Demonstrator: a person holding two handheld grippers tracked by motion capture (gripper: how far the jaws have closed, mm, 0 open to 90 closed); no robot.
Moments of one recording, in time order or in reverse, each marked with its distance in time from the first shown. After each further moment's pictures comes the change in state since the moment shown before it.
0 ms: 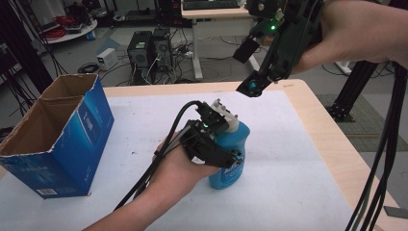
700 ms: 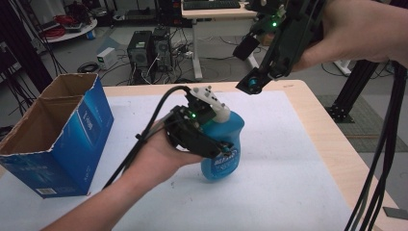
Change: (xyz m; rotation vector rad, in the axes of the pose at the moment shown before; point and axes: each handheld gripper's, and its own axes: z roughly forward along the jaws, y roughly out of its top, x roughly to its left) left arm 0.029 0.007 -0.036 -0.043 -0.097 0.140; right arm -0.001 0.001 -0.003 -0.021 -0.006 0.000
